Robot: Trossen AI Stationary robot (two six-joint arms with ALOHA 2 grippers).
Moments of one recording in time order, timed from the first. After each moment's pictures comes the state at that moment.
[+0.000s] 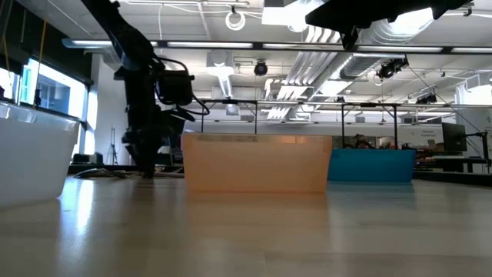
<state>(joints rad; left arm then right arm) 0.54 1.66 0.82 -0.58 -0.01 -0.08 -0.05 0.98 0.67 0.16 0.06 0.12</state>
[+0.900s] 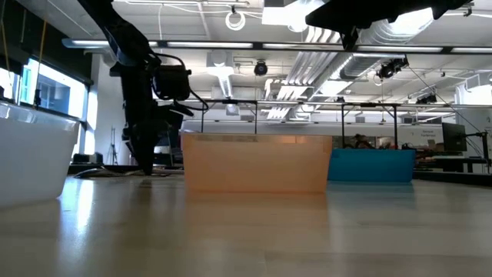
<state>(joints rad) 0.54 1.59 0.82 -0.59 -0.01 -0.05 -0.05 0.98 0.67 0.15 0.06 0.12</state>
